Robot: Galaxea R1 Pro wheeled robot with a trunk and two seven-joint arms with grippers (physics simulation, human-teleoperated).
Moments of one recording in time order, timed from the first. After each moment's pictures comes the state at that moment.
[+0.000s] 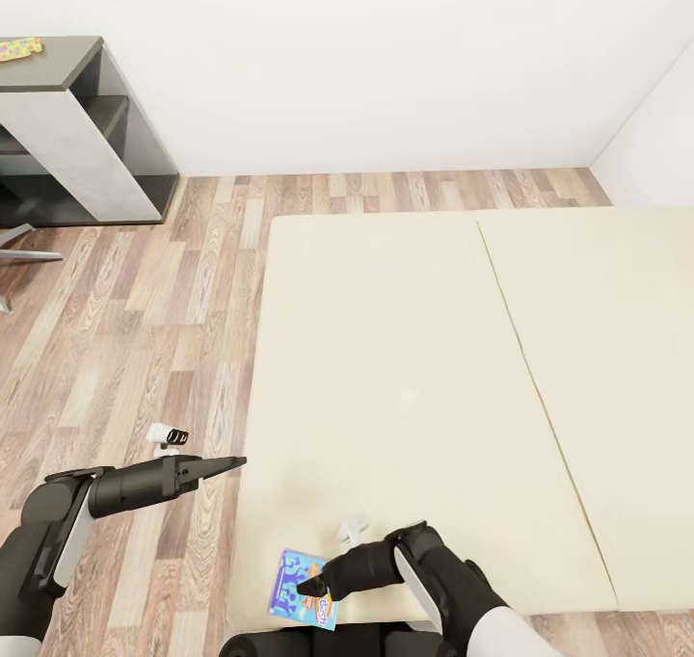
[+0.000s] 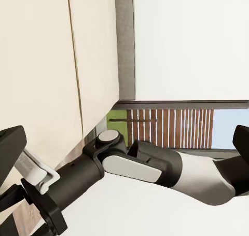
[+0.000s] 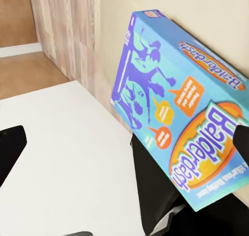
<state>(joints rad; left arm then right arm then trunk) -0.43 0.24 0.22 -1.30 0.17 1.00 -1.57 -0.55 0.15 0.37 -0.63 -0.10 0.58 0.69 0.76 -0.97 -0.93</state>
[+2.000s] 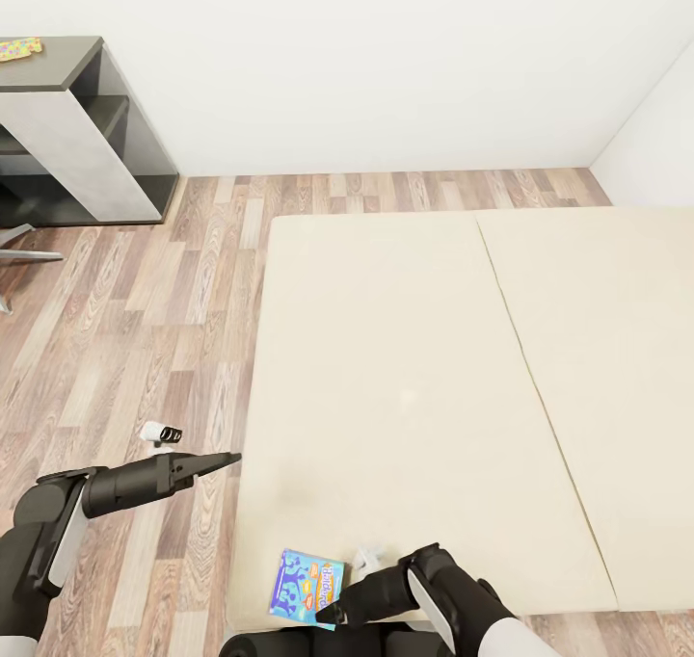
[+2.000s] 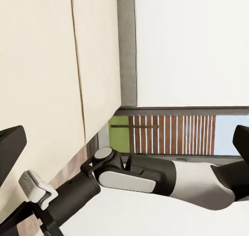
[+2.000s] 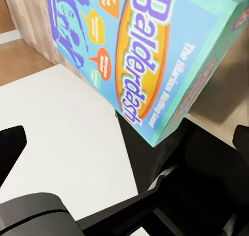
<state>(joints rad) -0.43 0.24 0.25 -1.30 0.17 1.00 -1.57 -0.55 0.12 0.36 -0.49 -0.10 0.57 0.65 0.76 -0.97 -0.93</state>
